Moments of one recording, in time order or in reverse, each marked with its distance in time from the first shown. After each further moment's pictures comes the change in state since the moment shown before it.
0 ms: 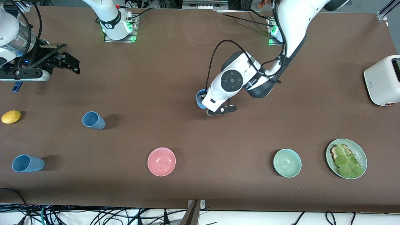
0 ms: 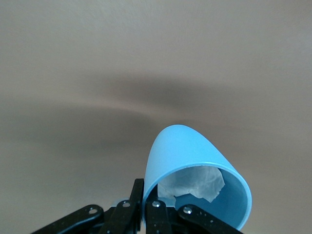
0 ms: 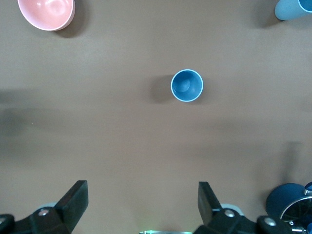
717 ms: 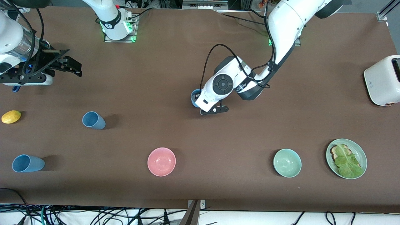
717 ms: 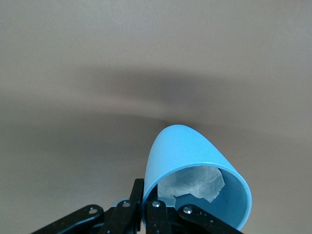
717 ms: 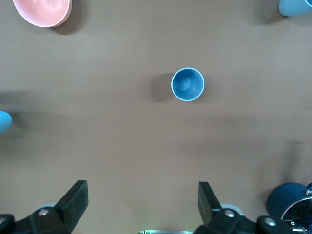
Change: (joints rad) left arm -0.041 0.059 0.000 0.018 0.000 0.030 0.001; right arm 0.000 0.024 0.000 0.000 0.000 0.004 0.000
